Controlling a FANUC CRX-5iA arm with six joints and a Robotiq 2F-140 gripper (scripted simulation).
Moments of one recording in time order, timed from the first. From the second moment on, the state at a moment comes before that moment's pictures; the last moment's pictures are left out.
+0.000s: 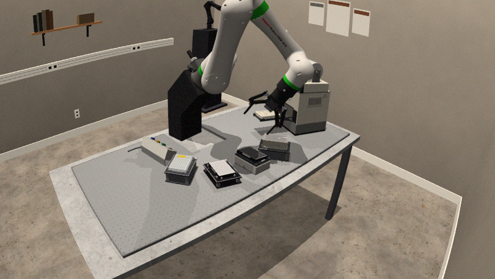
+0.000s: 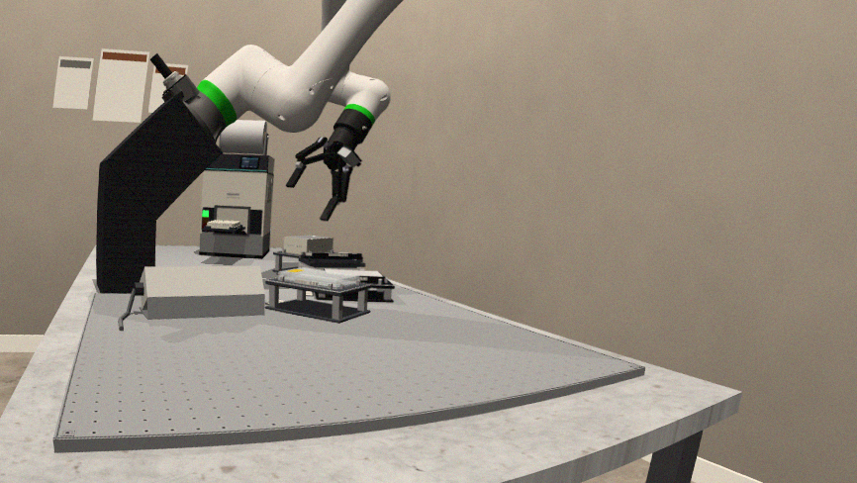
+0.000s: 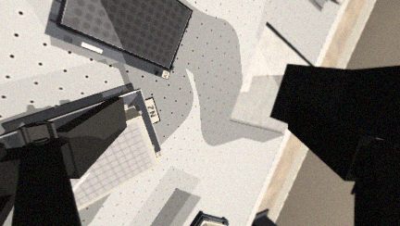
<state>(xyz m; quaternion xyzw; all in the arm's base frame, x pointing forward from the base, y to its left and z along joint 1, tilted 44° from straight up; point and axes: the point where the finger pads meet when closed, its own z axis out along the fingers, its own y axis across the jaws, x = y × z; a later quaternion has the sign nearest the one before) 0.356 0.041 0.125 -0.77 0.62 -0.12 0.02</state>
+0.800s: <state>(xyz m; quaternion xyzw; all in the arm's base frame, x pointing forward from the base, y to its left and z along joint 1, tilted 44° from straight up) 0.369 0.017 0.127 -0.89 0.45 -0.11 0.03</state>
